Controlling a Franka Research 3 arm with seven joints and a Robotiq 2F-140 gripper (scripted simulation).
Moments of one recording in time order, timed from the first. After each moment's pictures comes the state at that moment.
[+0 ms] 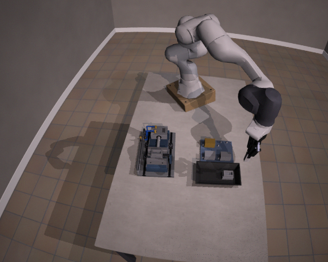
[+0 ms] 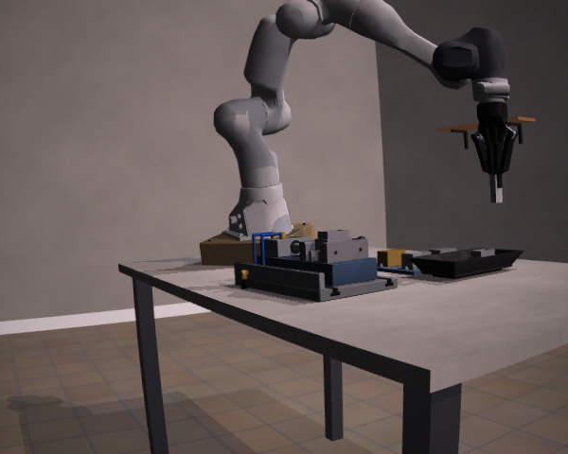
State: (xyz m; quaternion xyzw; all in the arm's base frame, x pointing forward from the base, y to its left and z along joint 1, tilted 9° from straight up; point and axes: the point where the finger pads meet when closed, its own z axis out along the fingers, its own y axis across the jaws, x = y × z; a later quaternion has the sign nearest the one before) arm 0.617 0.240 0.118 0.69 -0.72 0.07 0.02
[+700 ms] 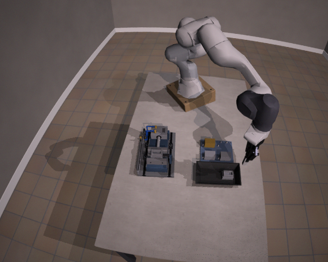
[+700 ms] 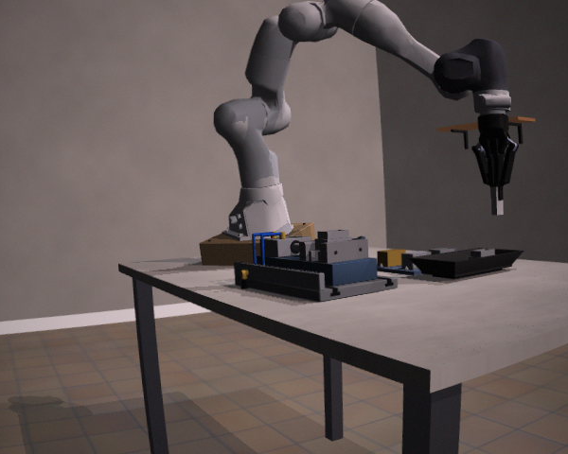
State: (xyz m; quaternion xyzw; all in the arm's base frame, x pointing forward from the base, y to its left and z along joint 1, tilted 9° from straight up) arm 0.621 0.236 0.090 0.69 -0.72 0.07 0.02
